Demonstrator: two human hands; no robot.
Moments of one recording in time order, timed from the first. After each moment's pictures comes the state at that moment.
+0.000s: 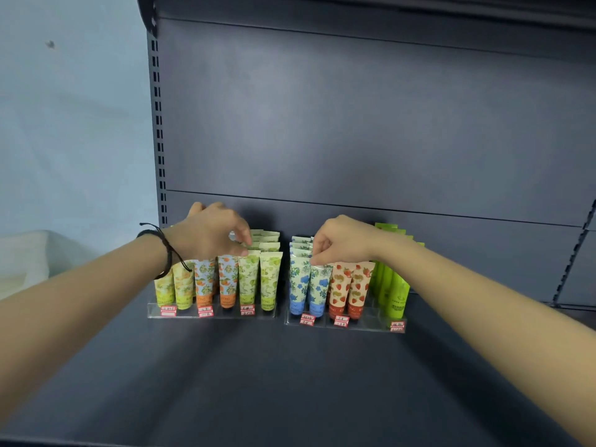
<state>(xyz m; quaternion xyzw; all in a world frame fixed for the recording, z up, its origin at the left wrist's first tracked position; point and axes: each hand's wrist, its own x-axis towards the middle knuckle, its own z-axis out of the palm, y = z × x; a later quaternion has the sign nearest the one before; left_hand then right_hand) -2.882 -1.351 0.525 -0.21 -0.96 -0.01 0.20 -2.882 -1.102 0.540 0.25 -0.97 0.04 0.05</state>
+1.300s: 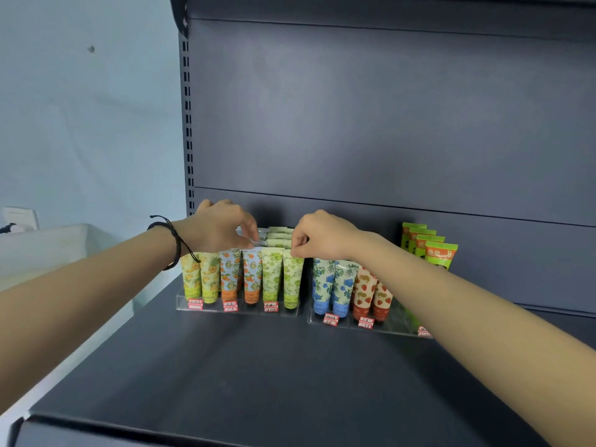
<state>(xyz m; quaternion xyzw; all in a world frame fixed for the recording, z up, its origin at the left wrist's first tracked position) -2.887 -1.375 0.524 -0.18 -0.97 -0.01 0.18 -2.889 -1.165 0.534 0.31 -0.95 0.06 0.09</state>
